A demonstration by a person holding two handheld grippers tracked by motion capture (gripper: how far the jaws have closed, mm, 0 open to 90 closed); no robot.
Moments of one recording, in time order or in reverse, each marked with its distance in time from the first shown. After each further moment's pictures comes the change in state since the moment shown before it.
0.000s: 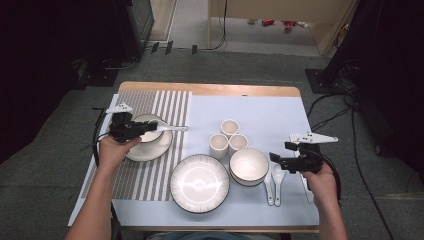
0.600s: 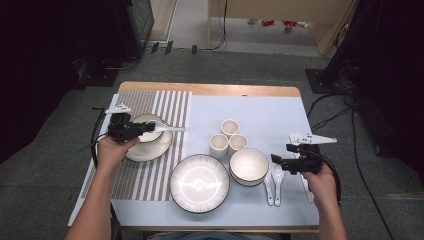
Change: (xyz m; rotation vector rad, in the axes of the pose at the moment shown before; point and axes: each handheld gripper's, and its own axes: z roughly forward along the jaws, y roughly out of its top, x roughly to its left) left arm 0.006 -0.004 -0.001 0.015 0.033 -0.008; right arm -0.009 -0.009 0.006 0.036 -0.028 0.019
